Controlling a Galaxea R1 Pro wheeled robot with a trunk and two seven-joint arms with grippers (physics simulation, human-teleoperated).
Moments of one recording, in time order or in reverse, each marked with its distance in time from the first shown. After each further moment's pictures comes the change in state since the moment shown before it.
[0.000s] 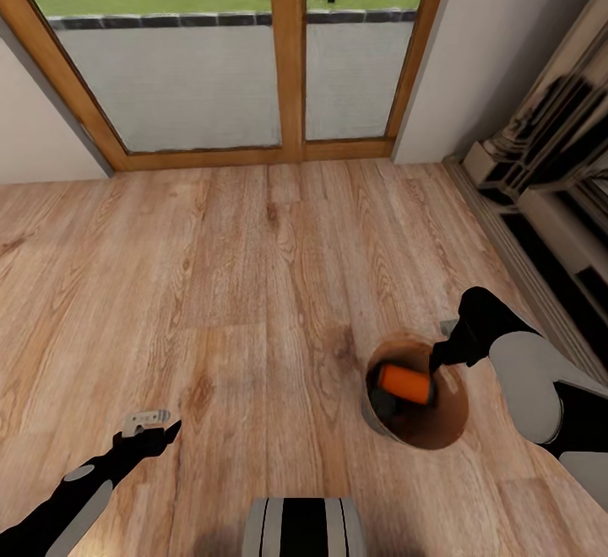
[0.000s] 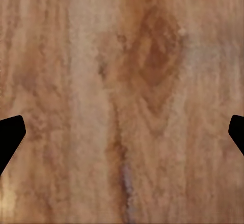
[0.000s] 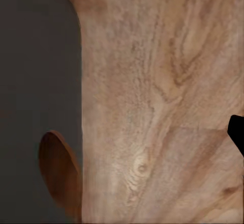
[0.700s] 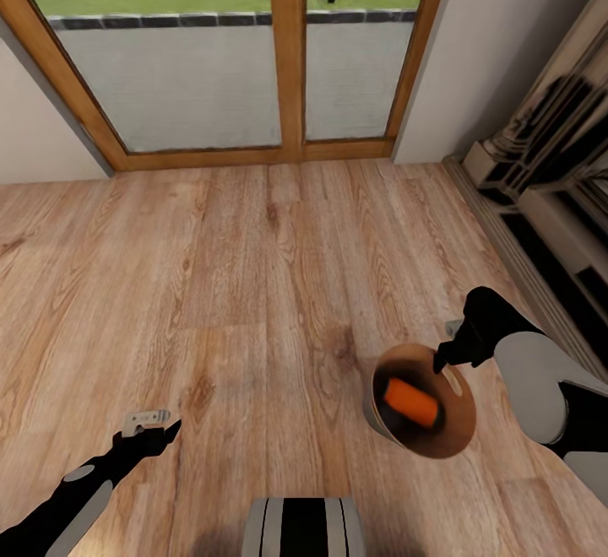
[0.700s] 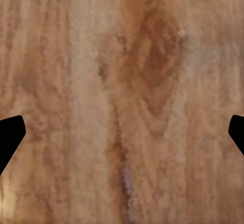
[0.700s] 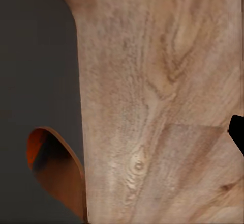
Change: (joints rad) left arm 0.000 0.000 0.000 0.000 0.000 -0.005 0.000; right arm 0.000 -0.017 0.001 0.000 -0.001 0.000 0.001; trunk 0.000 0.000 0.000
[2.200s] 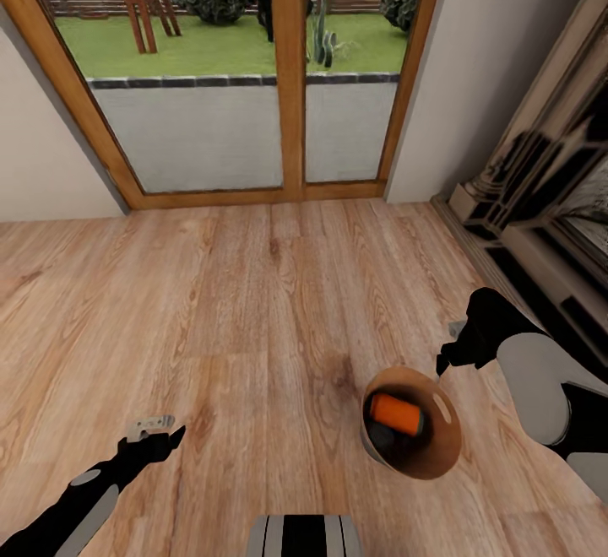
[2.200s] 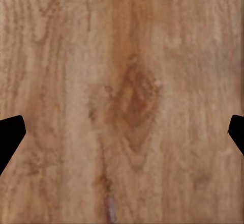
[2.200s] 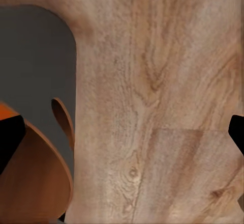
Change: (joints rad) left arm -0.001 -0.027 -0.003 0.033 0.000 0.002 0.000; right arm 0.004 -0.009 -0.005 -0.002 0.000 0.000 -0.001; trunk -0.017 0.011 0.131
